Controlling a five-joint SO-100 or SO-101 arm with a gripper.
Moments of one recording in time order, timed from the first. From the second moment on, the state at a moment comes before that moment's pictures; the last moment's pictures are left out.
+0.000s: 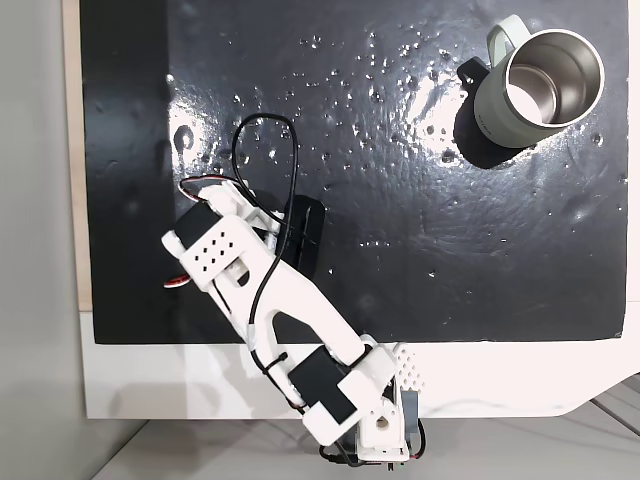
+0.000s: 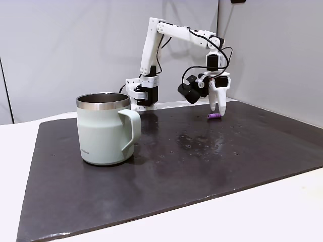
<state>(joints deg) -45.8 77.0 92.4 70.1 50.4</state>
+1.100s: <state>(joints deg) -44.9 74.1 86.8 72.9 48.5</state>
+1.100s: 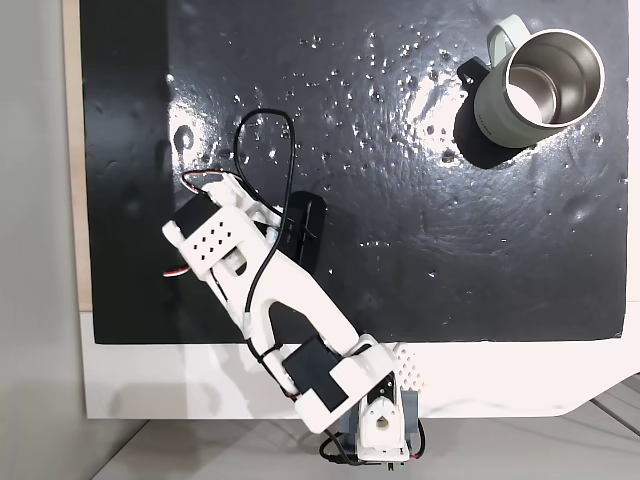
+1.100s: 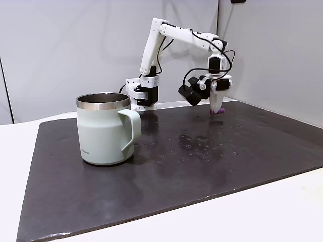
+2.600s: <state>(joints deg) 15.1 108.0 76.6 83.8 4.0</state>
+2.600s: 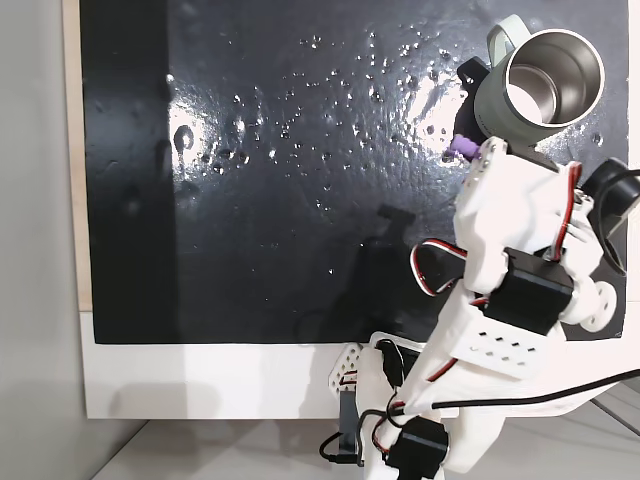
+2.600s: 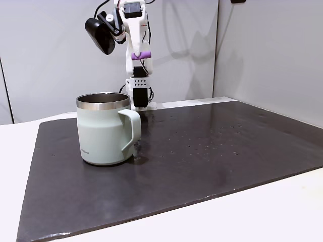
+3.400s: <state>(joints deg) 23.8 86.9 53.5 73.2 4.2</state>
